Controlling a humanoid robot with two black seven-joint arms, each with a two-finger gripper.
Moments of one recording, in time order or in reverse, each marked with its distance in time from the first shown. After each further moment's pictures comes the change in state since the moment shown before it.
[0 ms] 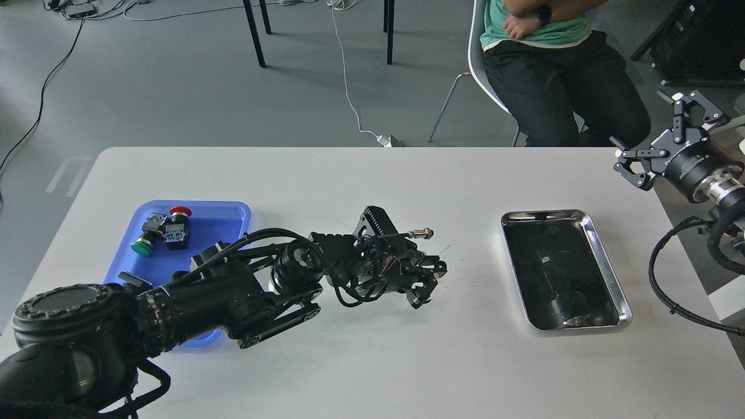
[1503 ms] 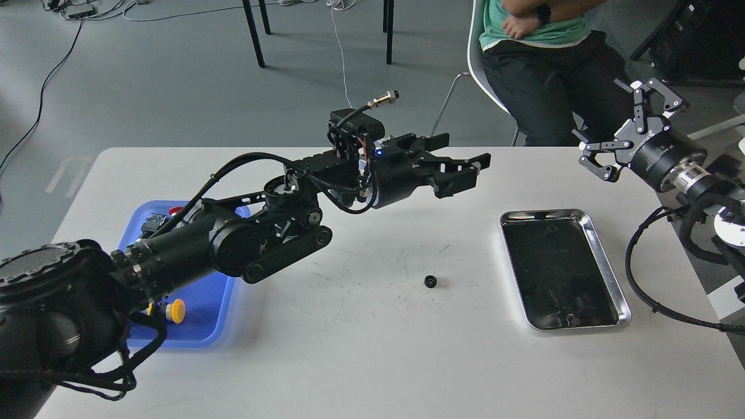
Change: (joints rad) left arm -0.159 0.138 -0.228 -0.087 -0.658 0.159 0.007; right arm 0.025 0.009 -0.046 0.200 -0.110 -0.034 0.000
